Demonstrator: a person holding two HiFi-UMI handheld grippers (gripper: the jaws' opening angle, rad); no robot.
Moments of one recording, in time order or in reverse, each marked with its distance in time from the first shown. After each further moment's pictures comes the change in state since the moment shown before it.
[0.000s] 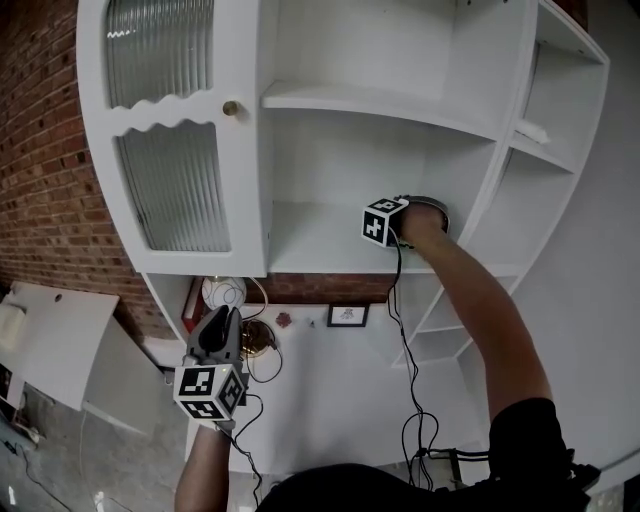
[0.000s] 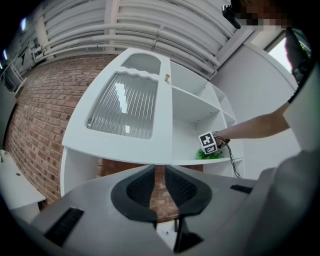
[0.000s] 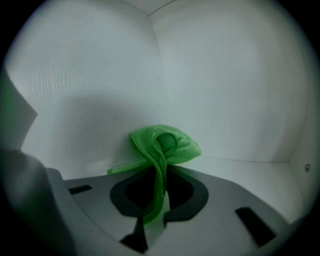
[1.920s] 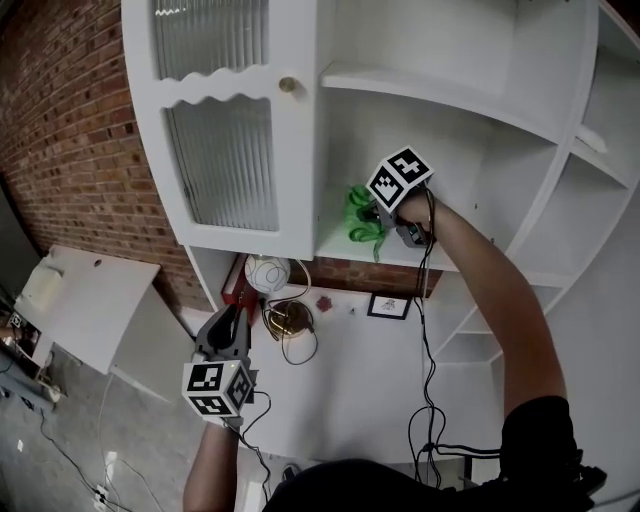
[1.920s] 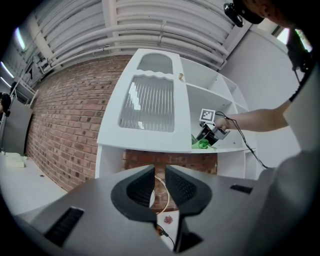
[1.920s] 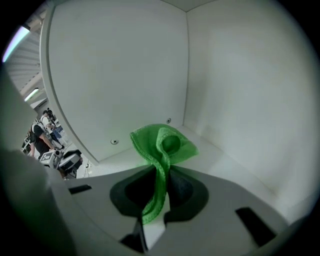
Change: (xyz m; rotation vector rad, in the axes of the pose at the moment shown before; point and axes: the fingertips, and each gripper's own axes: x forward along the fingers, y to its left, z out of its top) left arm -0.049 0.051 -0.018 0.017 0.069 0.176; right arm -0.175 0.065 0.186 0.392 -0.842 0.912
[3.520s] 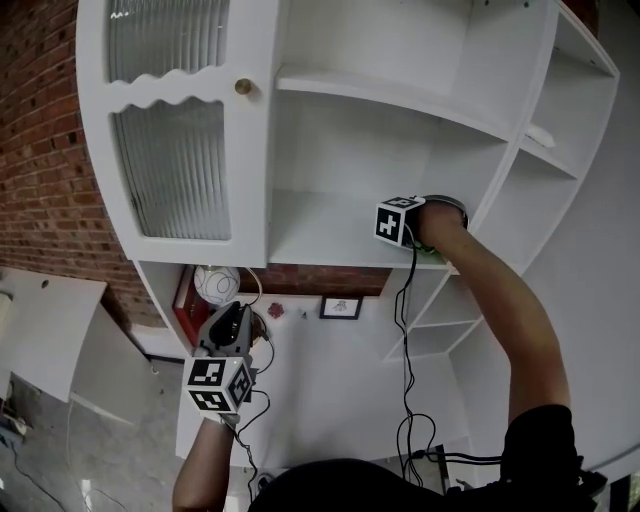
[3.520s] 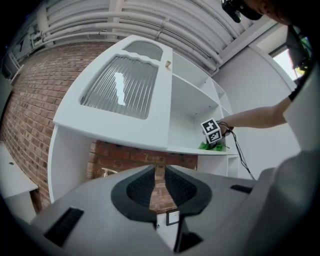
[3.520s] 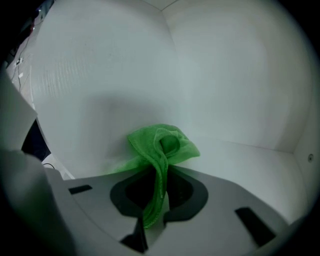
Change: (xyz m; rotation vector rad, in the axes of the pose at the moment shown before) left arm 0.057 -0.074 -0.014 -0.057 0.009 -0.244; right arm -0.146 -0.139 -0.190 -0.346 0.963 -0.811
